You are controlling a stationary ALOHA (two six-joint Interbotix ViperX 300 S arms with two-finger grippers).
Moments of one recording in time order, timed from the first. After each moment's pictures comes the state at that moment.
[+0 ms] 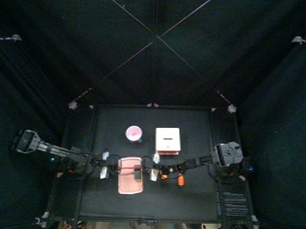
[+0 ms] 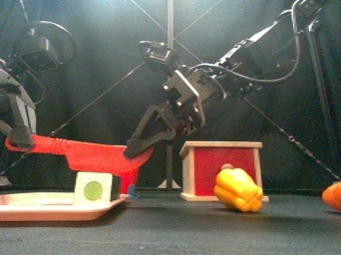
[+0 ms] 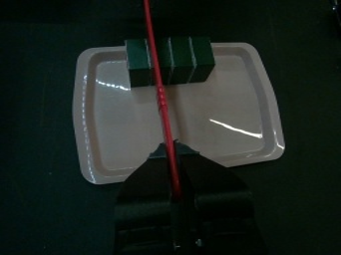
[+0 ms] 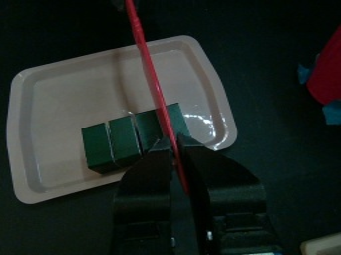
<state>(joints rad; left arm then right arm) -0.19 -0.56 1.26 0.14 0.04 -0.30 0.09 0.27 0.47 -1.94 0.26 2.11</state>
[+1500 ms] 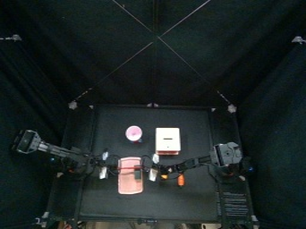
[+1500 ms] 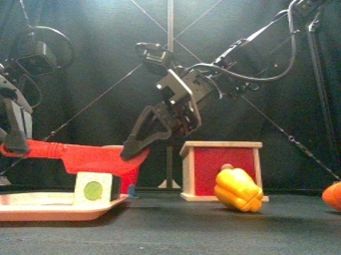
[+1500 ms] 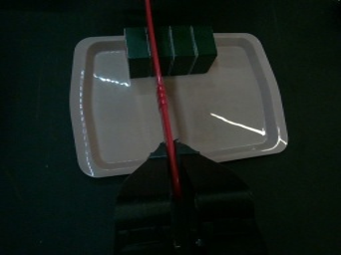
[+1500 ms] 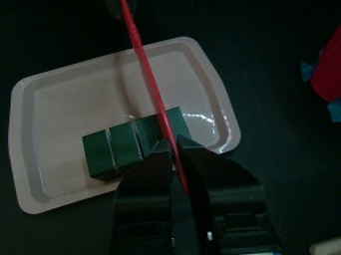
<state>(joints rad) -0.19 -0.55 1.28 0.13 0.02 -0.30 0.09 0.28 0.45 -1.91 0.27 2.11</state>
